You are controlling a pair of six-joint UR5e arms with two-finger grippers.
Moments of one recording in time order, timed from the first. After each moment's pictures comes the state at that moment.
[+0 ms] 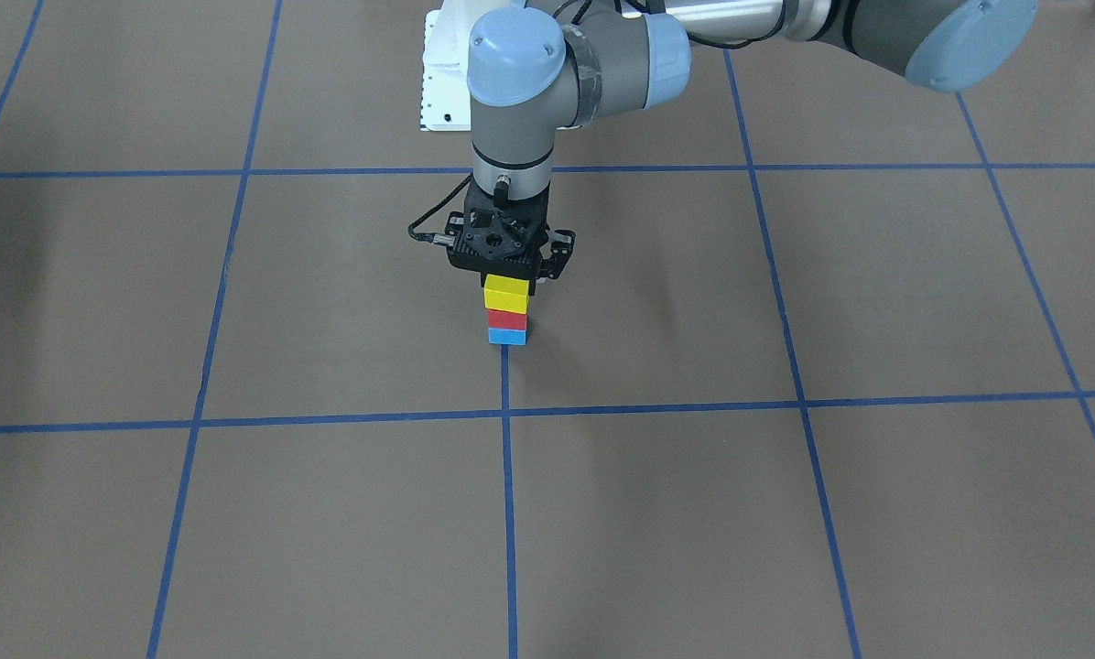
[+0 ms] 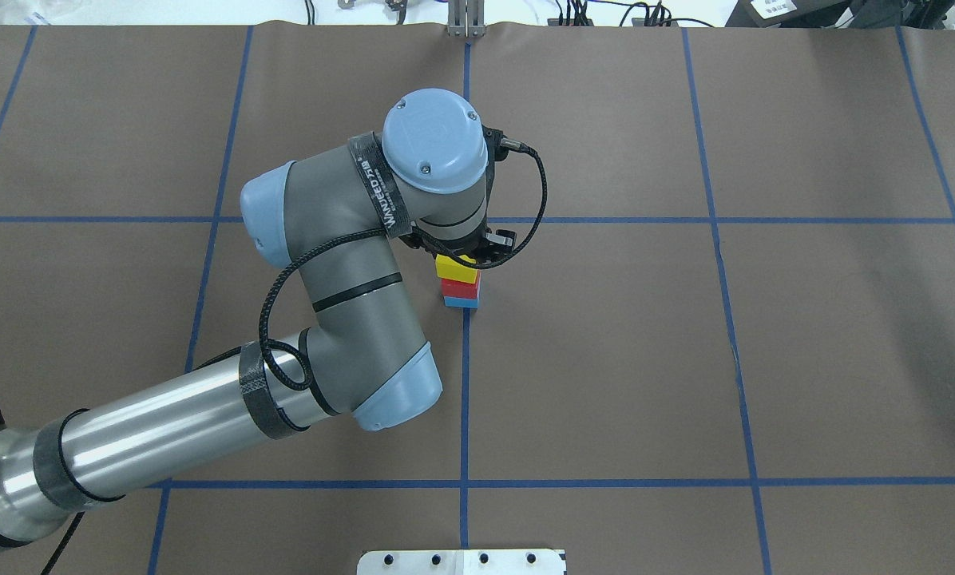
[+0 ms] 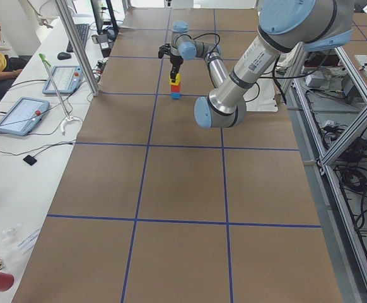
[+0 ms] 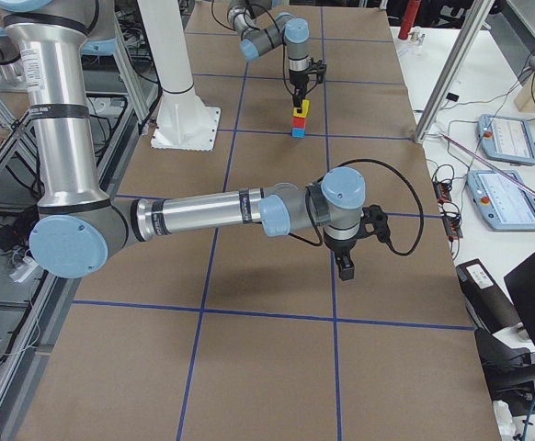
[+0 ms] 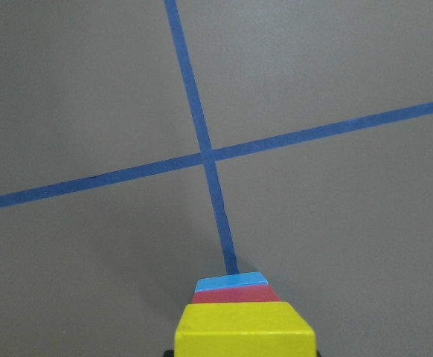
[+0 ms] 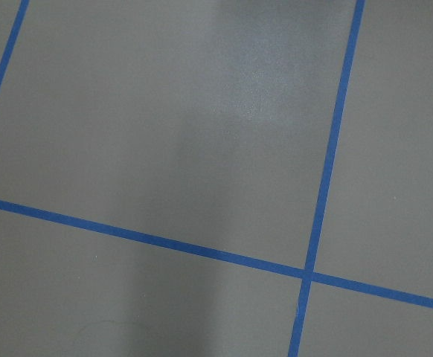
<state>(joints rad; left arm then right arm) -0.55 -2.50 -1.53 -1.50 -1.83 -0.98 1.51 -1.48 1.64 -1.46 2.36 0.03</state>
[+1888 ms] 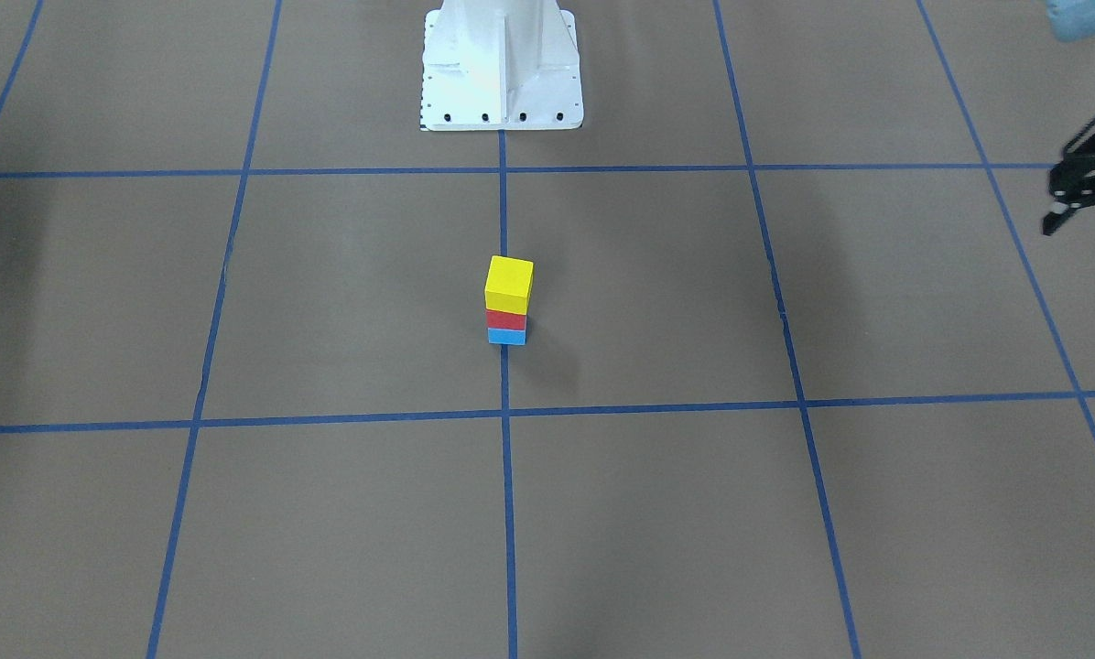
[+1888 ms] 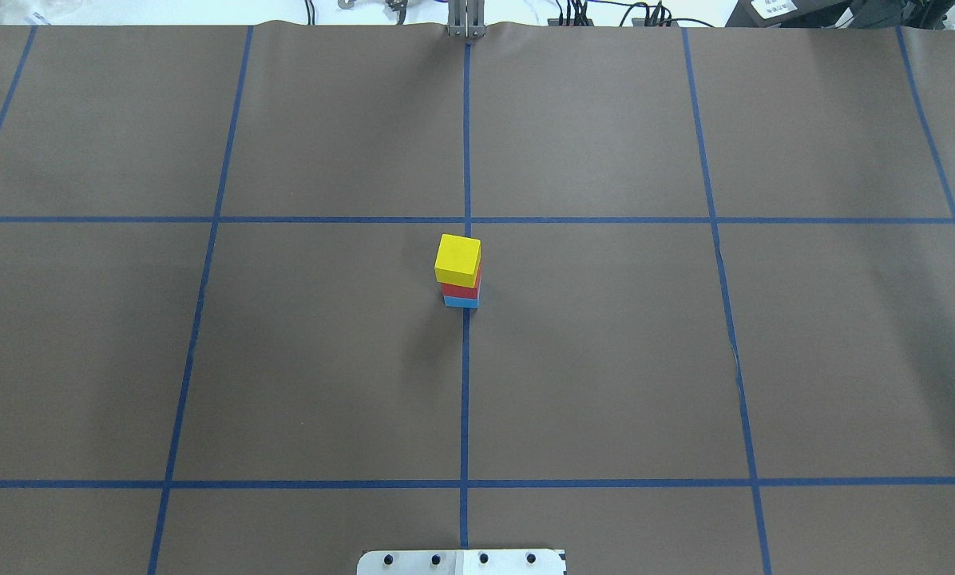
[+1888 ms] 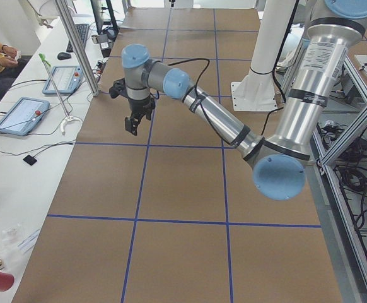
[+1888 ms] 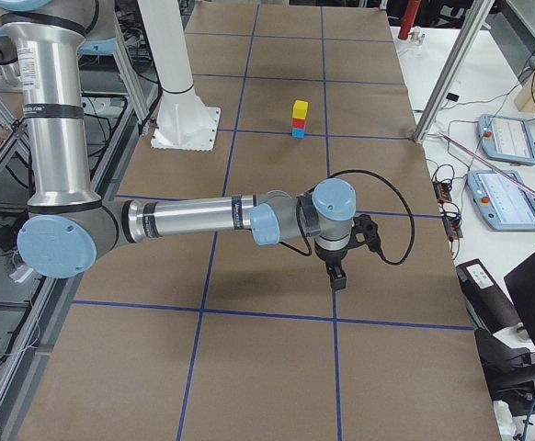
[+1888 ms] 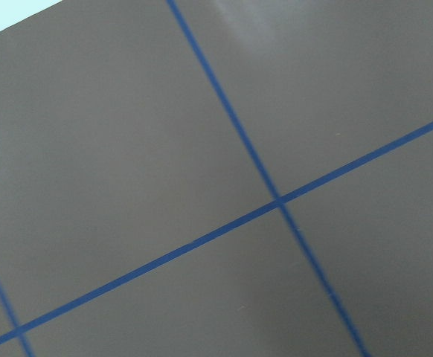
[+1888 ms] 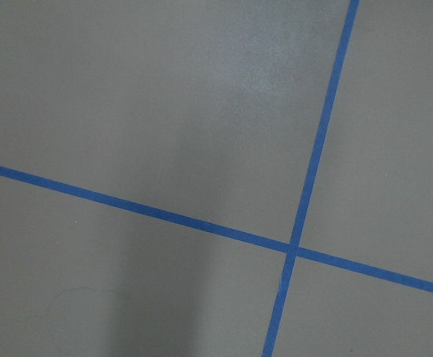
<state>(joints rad) -1.46 -1.80 -1.90 -1.28 -2.35 0.23 1.51 -1.52 1.64 -1.45 2.35 -0.04</state>
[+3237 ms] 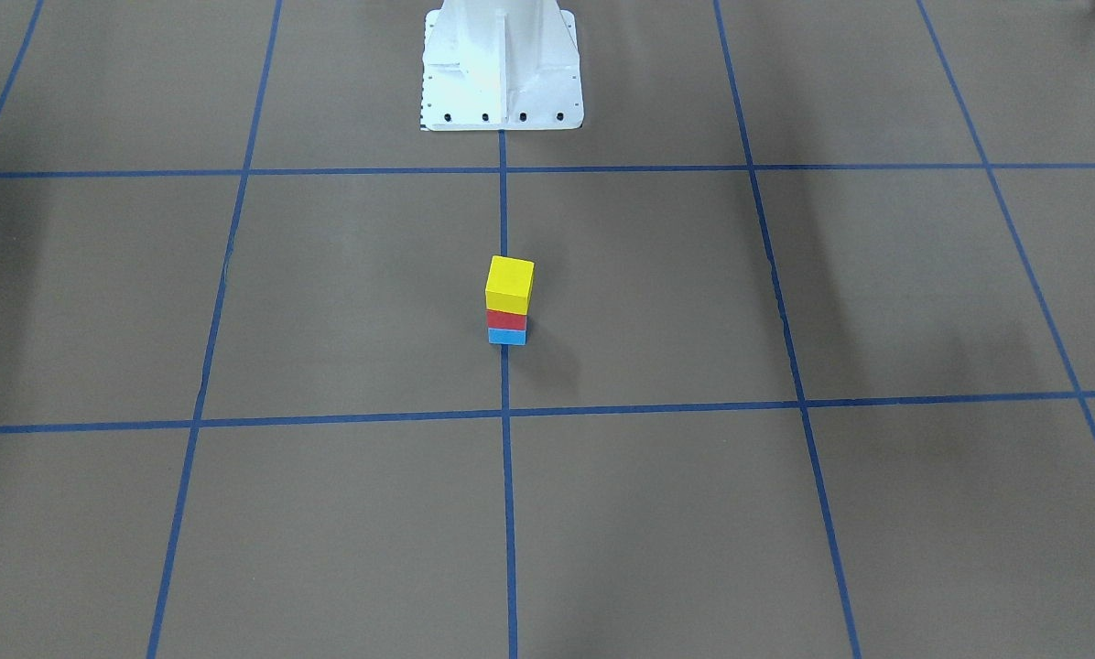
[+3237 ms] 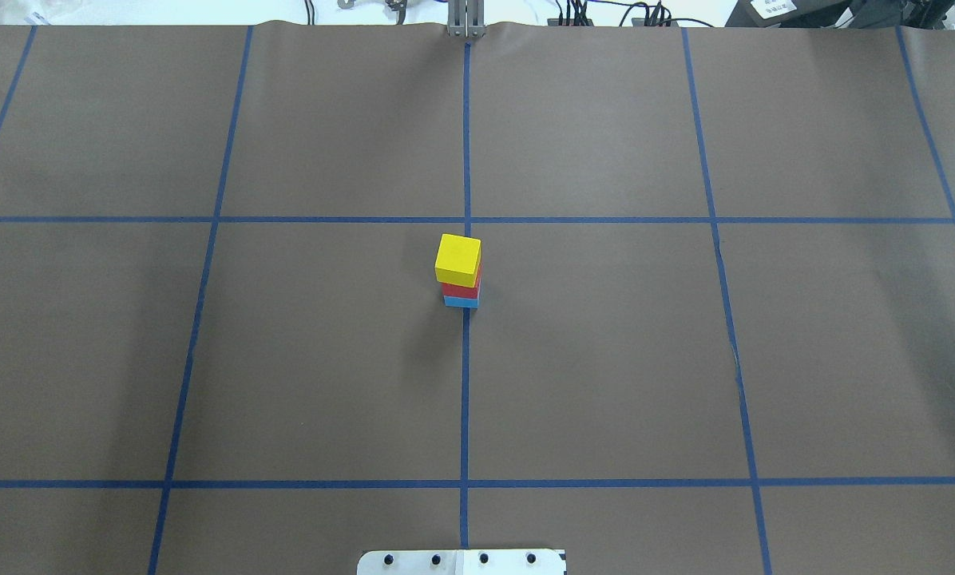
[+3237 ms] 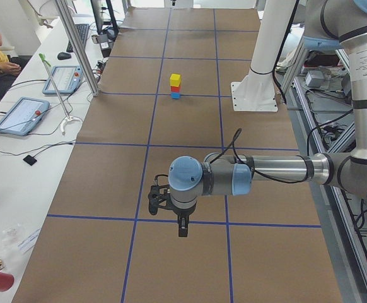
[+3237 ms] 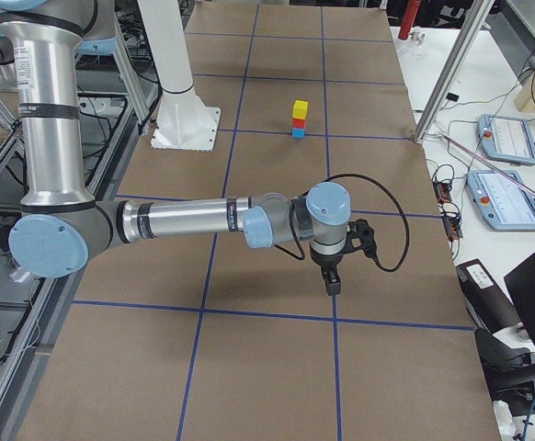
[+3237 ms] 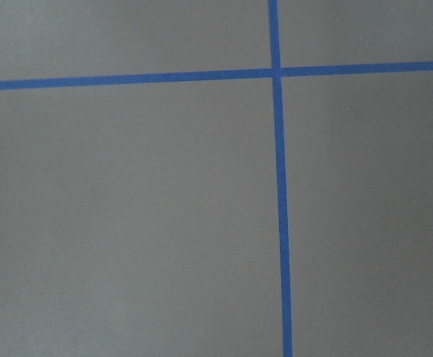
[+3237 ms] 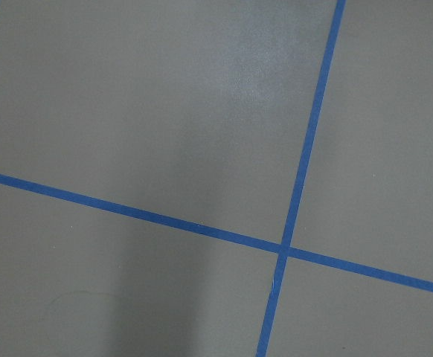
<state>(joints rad) -1.66 -1.32 -1.80 -1.59 -2.36 0.01 1.53 -1.55 1.66 -1.46 2.35 -0.02</state>
